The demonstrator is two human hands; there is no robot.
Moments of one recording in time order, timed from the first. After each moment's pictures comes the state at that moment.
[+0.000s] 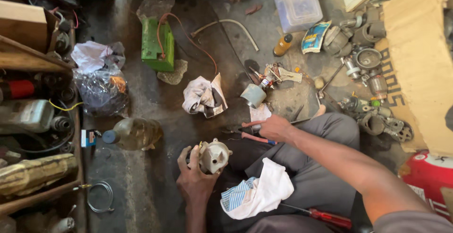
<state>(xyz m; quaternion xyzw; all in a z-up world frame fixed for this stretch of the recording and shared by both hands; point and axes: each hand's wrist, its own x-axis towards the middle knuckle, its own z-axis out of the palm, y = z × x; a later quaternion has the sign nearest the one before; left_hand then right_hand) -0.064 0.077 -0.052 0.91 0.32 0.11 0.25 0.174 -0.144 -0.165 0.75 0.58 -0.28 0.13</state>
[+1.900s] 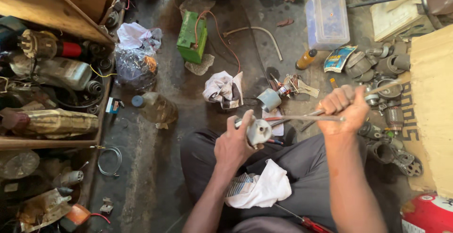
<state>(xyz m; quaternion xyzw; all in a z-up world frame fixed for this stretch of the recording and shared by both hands) 0.002 0.033 -0.005 0.92 0.20 0.04 0.33 0.207 -0.187 0.001 -0.01 0.00 0.30 0.96</state>
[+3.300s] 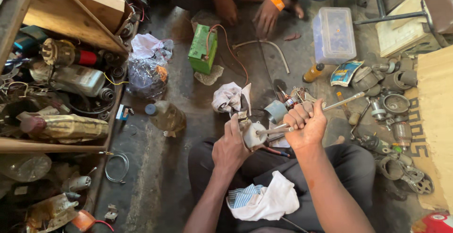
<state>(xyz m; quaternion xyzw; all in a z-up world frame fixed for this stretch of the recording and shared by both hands) 0.005 0.061 -0.020 0.92 0.21 0.15 0.29 0.166 -0.098 -0.021 -0.18 0.07 0.30 0.94</state>
